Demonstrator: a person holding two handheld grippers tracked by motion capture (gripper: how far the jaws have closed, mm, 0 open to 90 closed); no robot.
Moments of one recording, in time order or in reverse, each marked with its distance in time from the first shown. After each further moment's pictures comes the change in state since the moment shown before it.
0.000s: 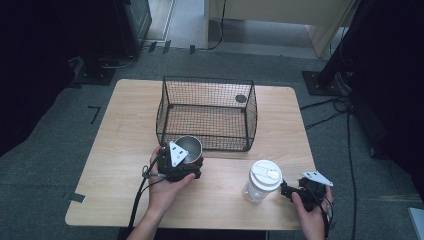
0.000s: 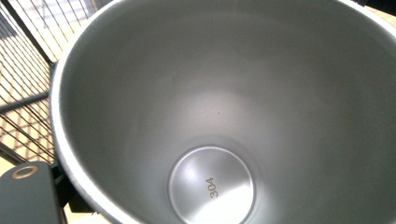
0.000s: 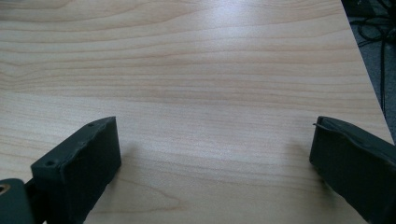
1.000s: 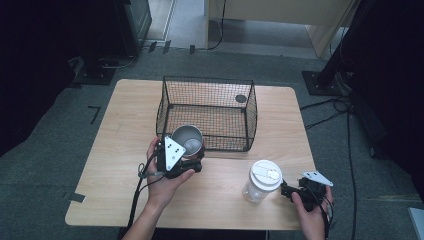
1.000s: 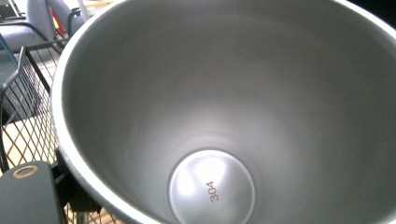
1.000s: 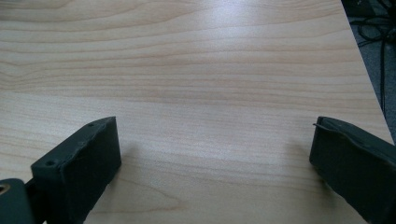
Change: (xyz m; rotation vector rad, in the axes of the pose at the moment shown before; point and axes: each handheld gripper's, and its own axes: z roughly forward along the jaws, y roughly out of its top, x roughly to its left) left arm 0.001 0.028 -0.020 -0.252 0.012 0.029; right arm 0.000 0.000 0.000 0.000 0.000 0.001
